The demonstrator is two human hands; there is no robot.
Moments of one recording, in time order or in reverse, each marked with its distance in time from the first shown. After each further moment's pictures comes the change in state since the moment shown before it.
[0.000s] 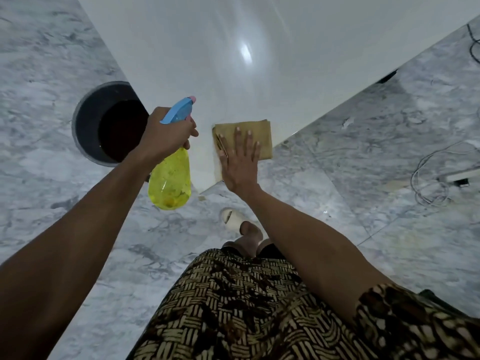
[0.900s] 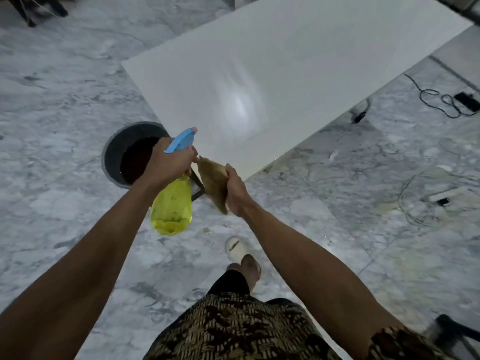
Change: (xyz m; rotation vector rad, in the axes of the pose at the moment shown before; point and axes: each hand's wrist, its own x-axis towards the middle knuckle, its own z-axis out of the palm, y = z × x) left_hand -0.106 -0.015 -0.055 -0.012 0.045 0.105; right_hand -0.052 -0.098 -0.098 1.574 -0.433 0.735
